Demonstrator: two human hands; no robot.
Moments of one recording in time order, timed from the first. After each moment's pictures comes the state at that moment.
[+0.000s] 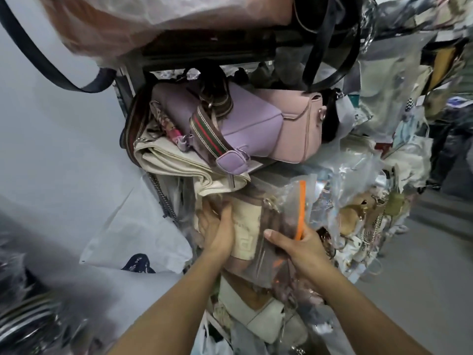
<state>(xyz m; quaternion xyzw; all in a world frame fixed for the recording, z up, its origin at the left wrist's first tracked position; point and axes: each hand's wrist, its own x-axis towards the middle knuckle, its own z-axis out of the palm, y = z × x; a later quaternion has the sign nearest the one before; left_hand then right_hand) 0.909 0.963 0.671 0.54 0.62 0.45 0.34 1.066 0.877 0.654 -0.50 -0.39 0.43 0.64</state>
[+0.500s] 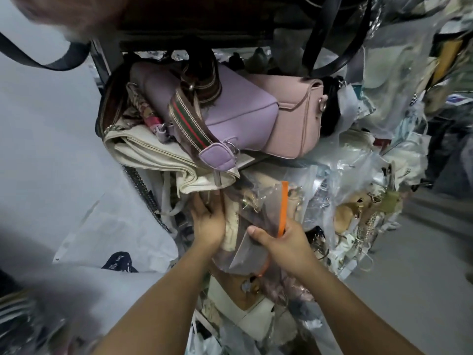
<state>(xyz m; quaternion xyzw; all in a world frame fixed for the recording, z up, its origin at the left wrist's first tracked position) 0.921 1.013 0.640 0.55 0.59 0.51 0.31 1.074 0.905 0.643 -0.54 -0.50 0.37 0.57</state>
